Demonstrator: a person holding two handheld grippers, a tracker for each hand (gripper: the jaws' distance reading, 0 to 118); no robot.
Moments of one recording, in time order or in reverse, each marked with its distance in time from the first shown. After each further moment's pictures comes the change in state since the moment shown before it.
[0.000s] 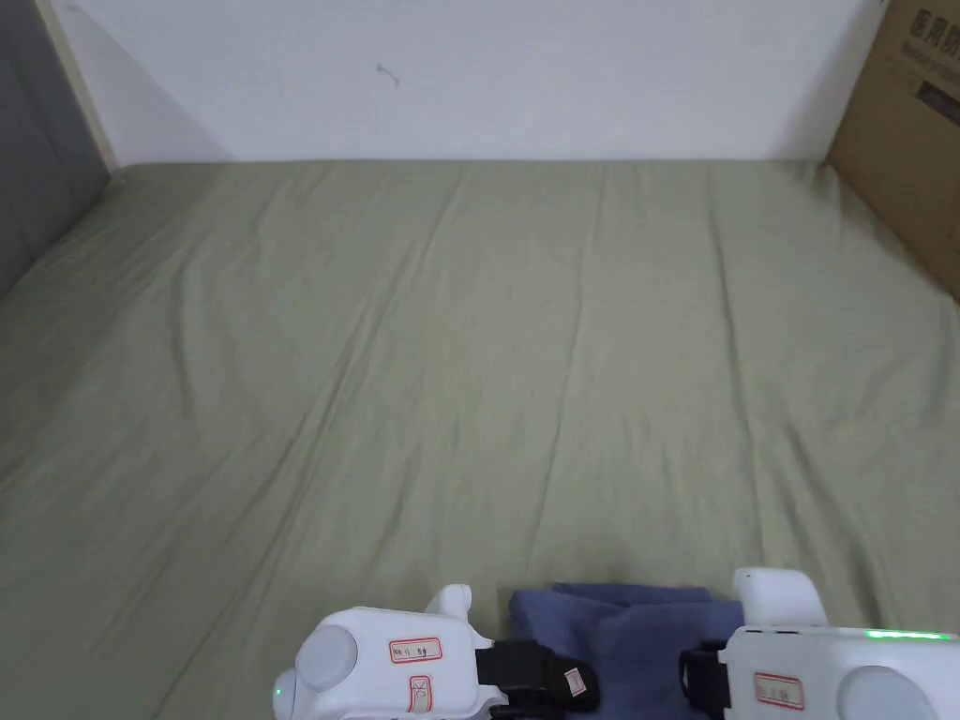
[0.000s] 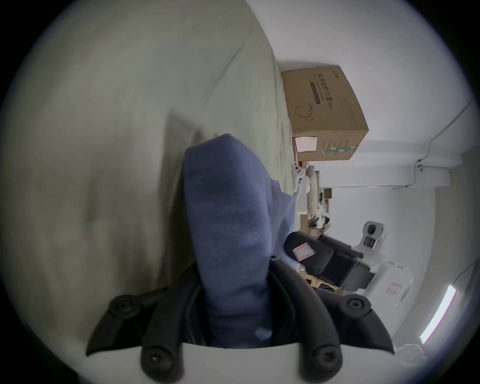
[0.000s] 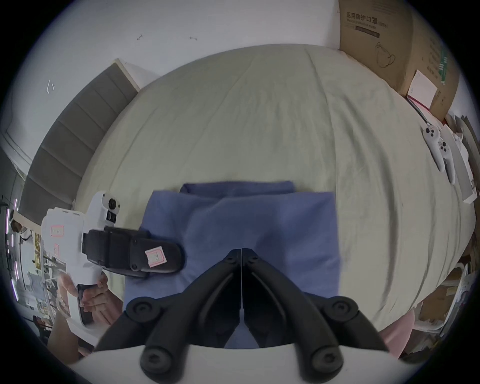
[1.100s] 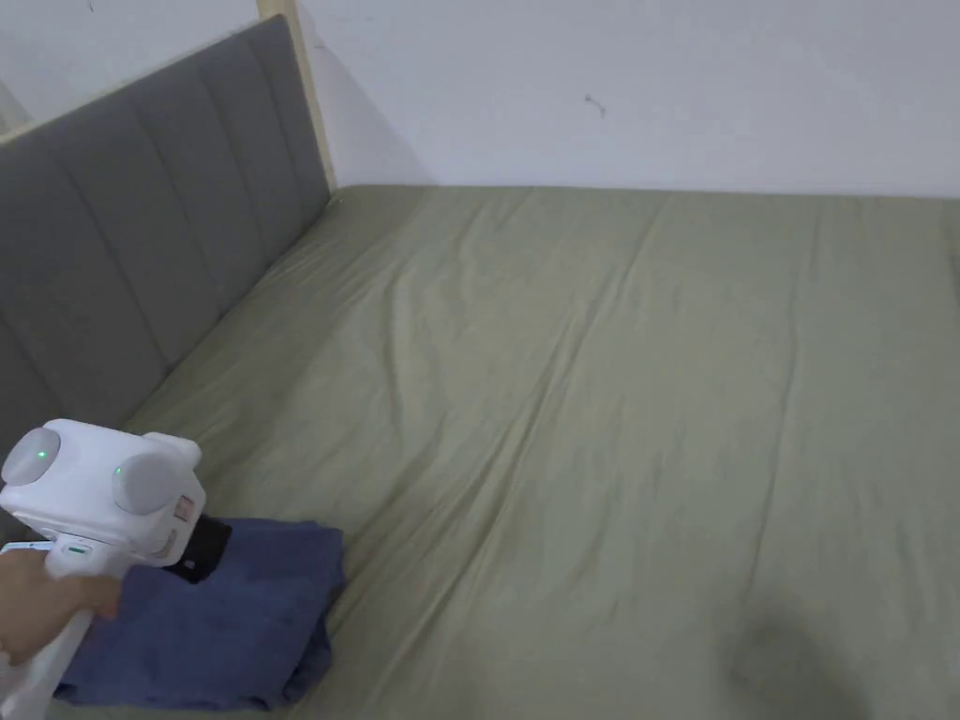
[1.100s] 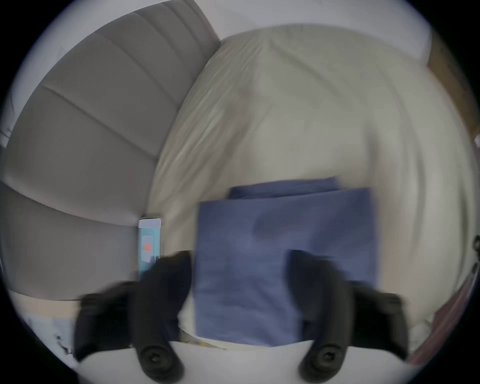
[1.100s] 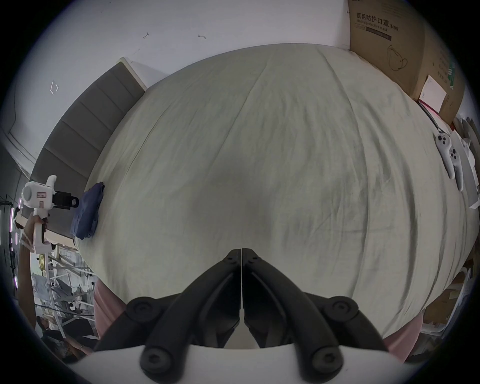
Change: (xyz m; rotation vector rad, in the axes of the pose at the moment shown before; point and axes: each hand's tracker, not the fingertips) left arm -0.023 0.090 0.341 0.221 1.315 -0.223; right arm -0.029 0.012 -0.020 -0.025 0.032 0.015
